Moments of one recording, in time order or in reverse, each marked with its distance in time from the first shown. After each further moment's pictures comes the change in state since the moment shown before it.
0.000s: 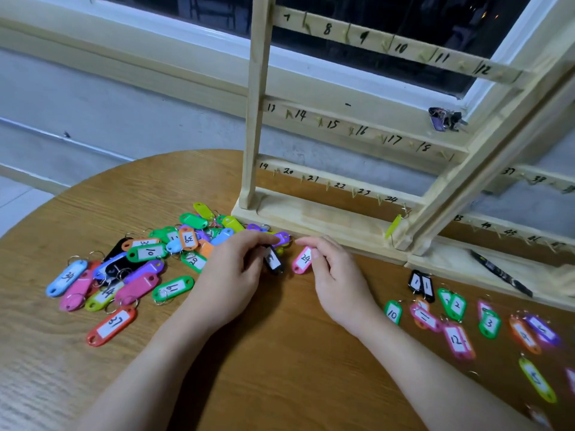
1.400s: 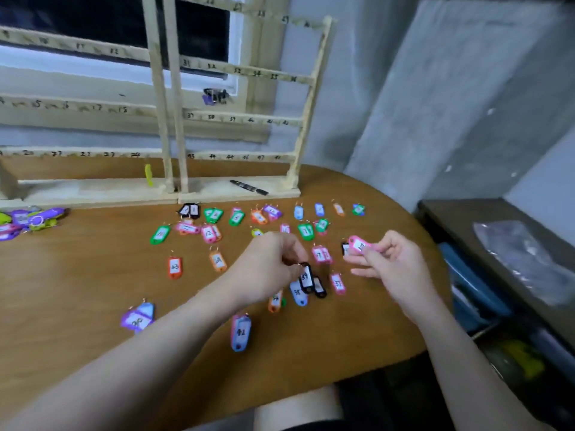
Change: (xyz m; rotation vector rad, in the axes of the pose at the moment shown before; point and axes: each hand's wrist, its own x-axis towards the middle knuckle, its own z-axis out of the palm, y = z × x) left_hand -0.152 0.255 0.226 -0.052 -0.688 0.286; right_hand -0.346 0.026 -0.316 0.335 0.628 0.530
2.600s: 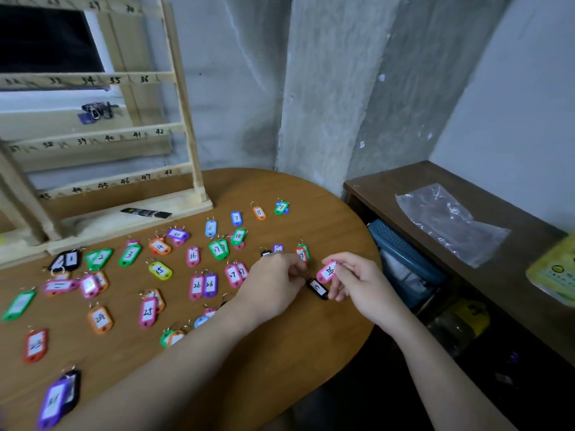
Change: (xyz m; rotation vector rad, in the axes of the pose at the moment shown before) left_hand 0.106 0.043 0.153 0.267 -0.137 0.165; right_hand 0.024 0.083 -0.116 -0.236 -0.035 0.119
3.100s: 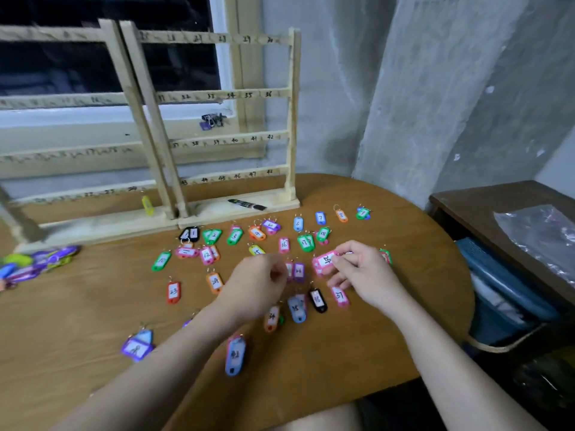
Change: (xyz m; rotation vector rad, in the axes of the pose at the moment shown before) left_hand -0.108 -0.075 -0.096 0.162 0.164 -0.217; right_hand 0.023 -0.063 0.110 0.109 -0.211 -0.108
